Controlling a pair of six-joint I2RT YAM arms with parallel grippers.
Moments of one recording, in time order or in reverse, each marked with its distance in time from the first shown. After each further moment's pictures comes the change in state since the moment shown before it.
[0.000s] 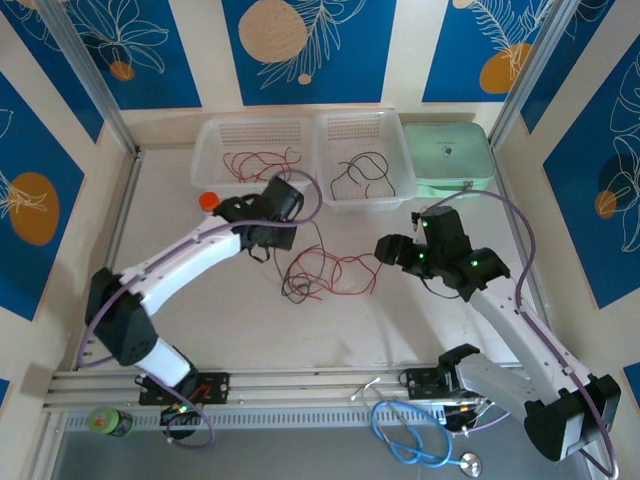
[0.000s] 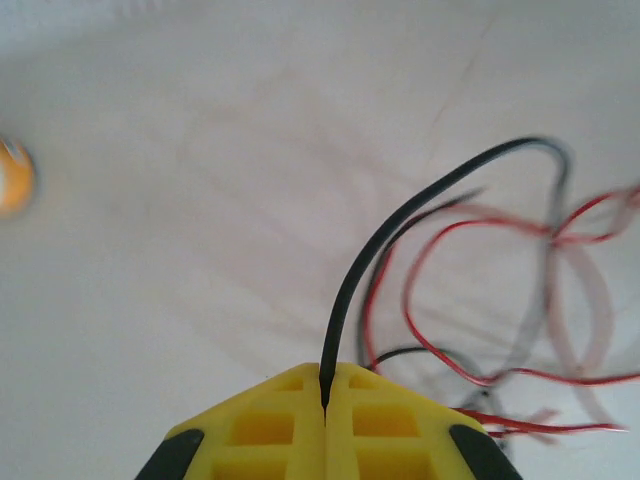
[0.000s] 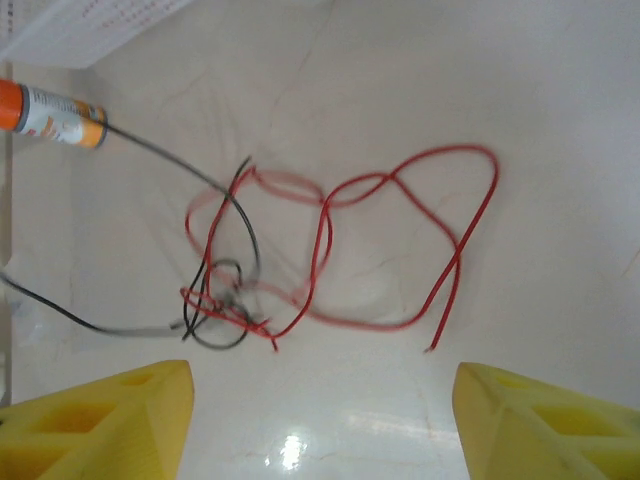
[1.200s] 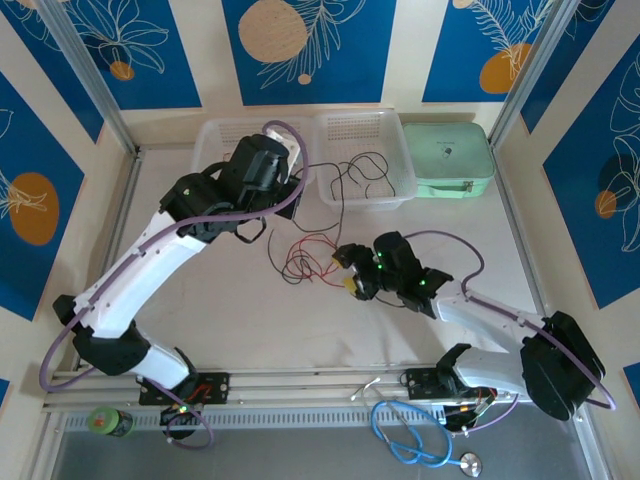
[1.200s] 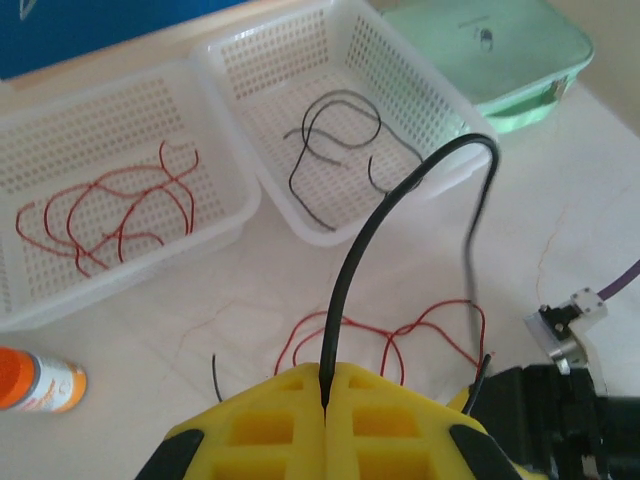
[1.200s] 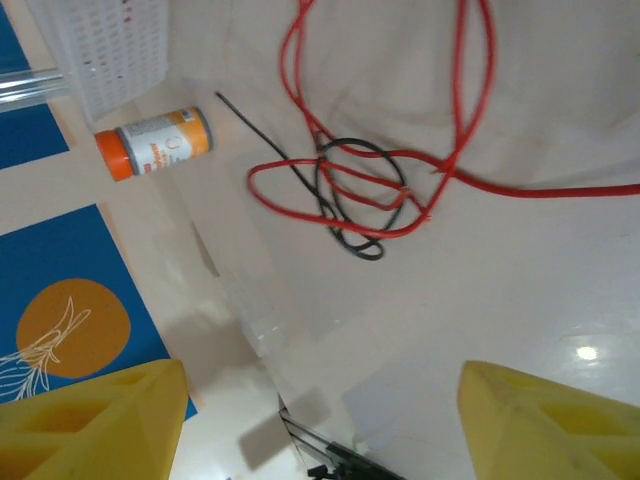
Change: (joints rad) left arm -0.117 -0.032 0.477 -0.137 -0.036 0.141; right arm 0.278 0.192 -0.269 0.681 -0.023 0.831
